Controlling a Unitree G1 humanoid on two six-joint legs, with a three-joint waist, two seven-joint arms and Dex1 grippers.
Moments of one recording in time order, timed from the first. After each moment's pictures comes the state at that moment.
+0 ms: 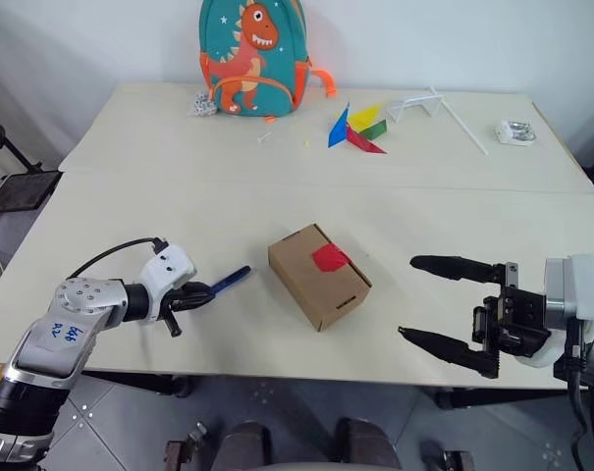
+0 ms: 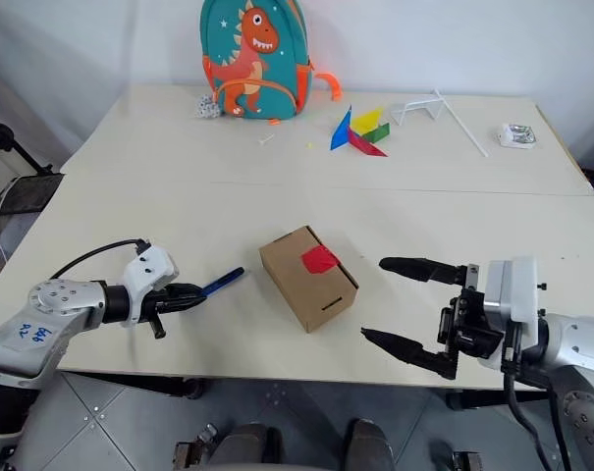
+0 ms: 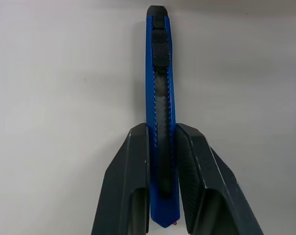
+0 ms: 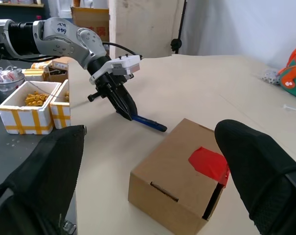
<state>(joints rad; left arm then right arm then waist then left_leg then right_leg) -0.23 0.87 -0.01 -0.19 -0.26 0.63 -0.83 0.09 -0.80 -0.40 -0.66 0.88 0.35 1.02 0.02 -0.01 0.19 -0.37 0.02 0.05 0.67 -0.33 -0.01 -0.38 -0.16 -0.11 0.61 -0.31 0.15</state>
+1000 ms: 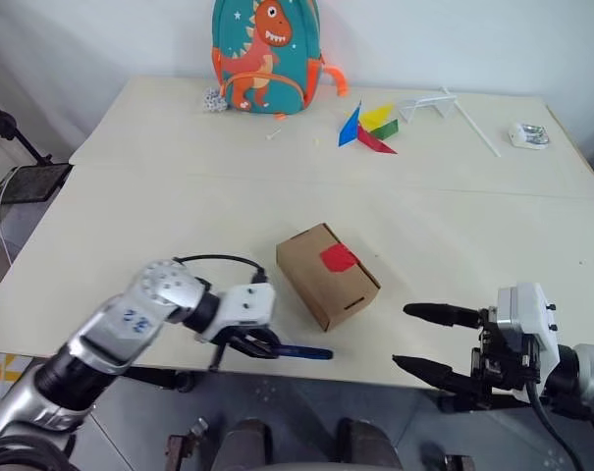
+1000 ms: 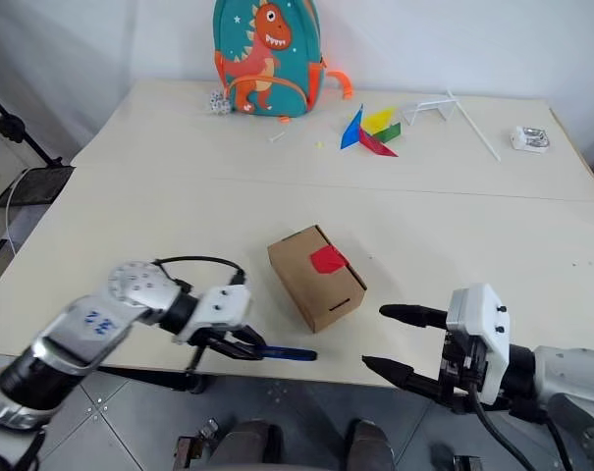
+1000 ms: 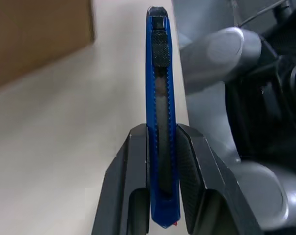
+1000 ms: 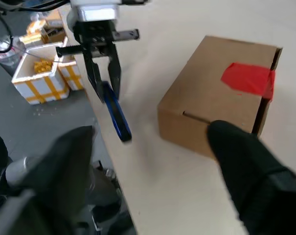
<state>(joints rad) -0.54 0.78 -0.45 -0.38 -0.22 0.69 -1.19 0.32 -0.91 -0.45 -0.80 0.92 0.59 0.86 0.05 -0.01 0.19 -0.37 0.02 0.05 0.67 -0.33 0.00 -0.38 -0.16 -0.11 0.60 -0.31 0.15</state>
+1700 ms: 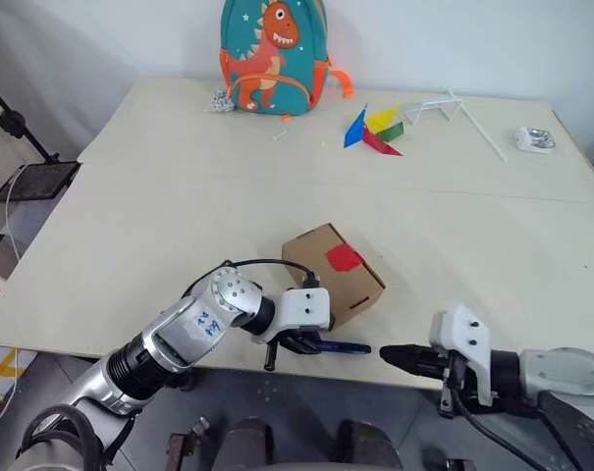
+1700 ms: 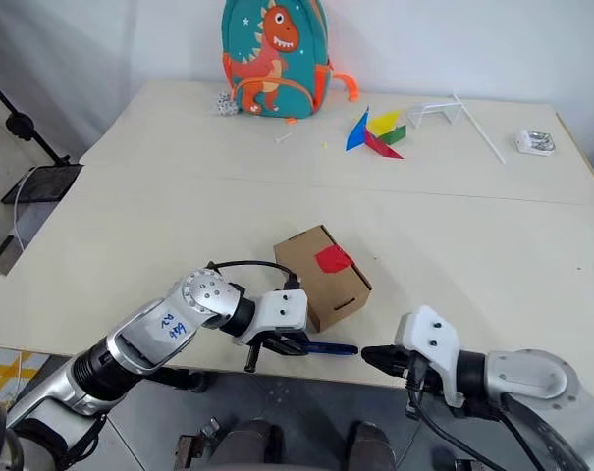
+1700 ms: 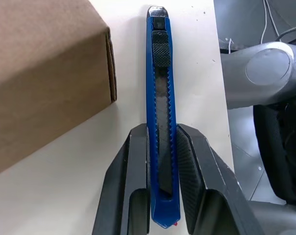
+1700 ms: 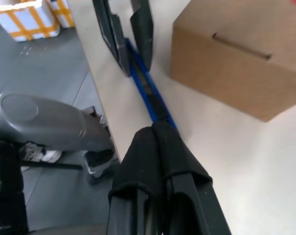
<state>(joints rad) -0.66 0.60 -0.63 -0.39 -0.08 0.88 -1.03 0.16 -0.95 -0.09 -0.76 0.59 0.66 0.81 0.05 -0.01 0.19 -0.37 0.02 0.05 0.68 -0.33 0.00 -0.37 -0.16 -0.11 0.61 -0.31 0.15</state>
